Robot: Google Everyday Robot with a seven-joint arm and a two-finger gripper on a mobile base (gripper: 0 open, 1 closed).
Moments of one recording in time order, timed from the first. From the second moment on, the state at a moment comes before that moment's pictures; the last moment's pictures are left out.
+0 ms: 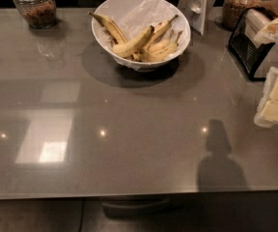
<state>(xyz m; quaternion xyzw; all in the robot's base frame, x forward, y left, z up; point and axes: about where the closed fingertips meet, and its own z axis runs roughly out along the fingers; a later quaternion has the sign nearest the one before) 0.438 -0.217 0.976 -0.60 0.78 -0.03 0.16</state>
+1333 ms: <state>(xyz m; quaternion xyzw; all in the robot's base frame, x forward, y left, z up) 0.495 -0.179 1.010 -0.69 0.66 -0.08 0.30</state>
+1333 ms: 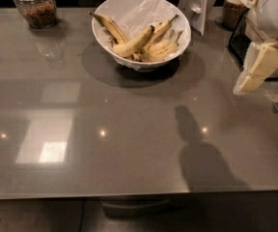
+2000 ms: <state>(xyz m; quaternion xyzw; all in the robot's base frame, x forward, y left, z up) 0.541 -0.149 1.030 -0.76 0.54 -0.09 0.35</state>
